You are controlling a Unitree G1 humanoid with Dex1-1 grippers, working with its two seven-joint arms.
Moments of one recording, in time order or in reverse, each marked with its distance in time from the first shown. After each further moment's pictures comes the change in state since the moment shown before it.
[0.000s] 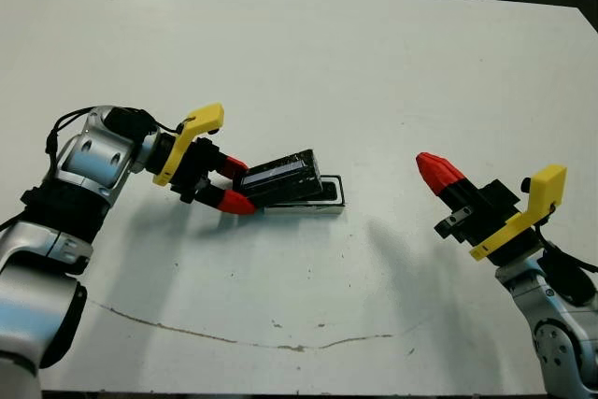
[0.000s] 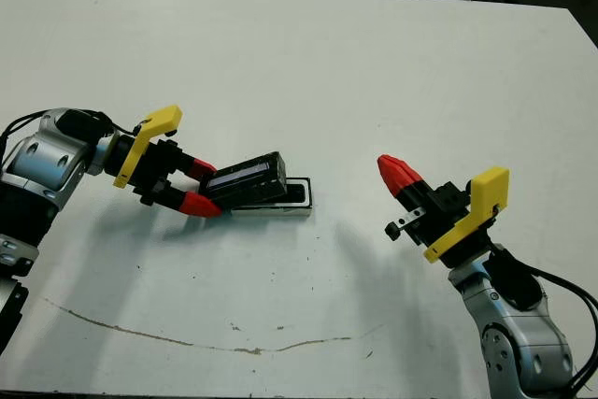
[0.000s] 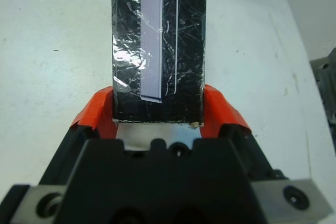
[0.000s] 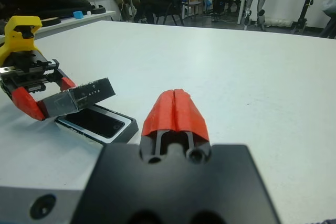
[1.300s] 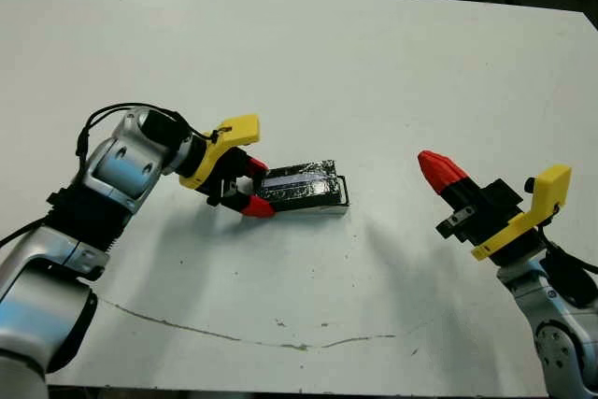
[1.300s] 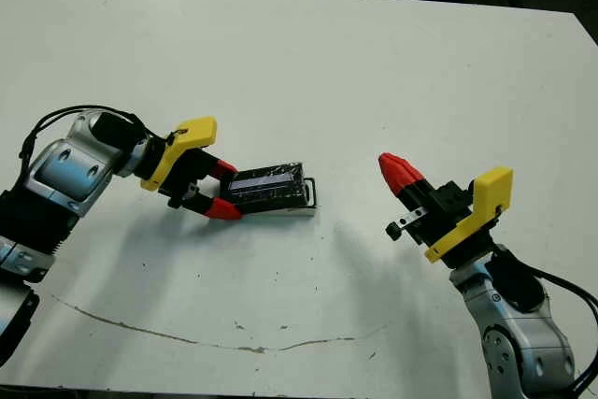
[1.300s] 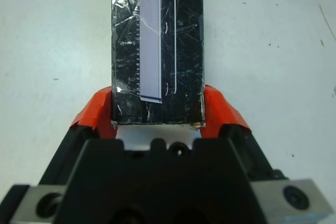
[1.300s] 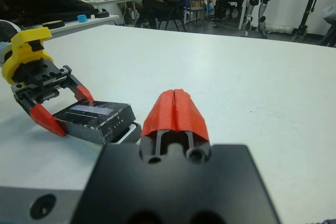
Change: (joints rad) left arm -0.010 -0.068 -0.116 -0.095 0.091 -0.033 0.164; right arm 0.010 0.000 -0.007 -0.018 0.001 -0.008 -0.010
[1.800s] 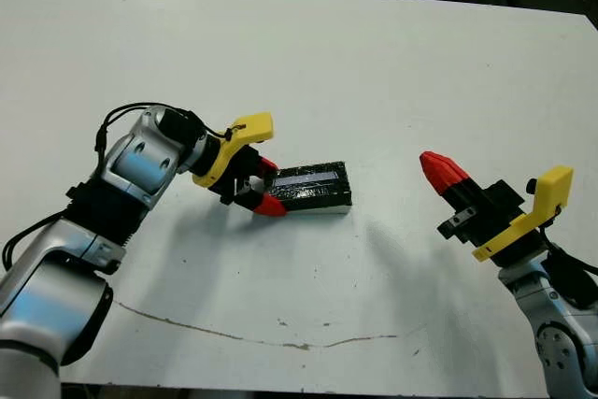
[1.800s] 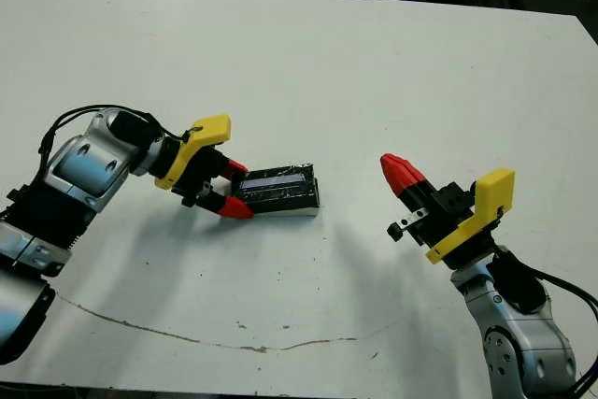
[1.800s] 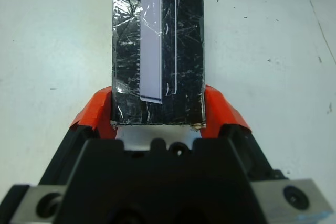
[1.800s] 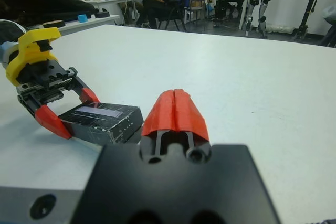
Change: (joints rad) left arm -0.036 -0.049 -0.018 0.017 0.009 0.085 0.017; right arm 0.002 0.001 -0.006 0.004 0.006 0.000 0.003
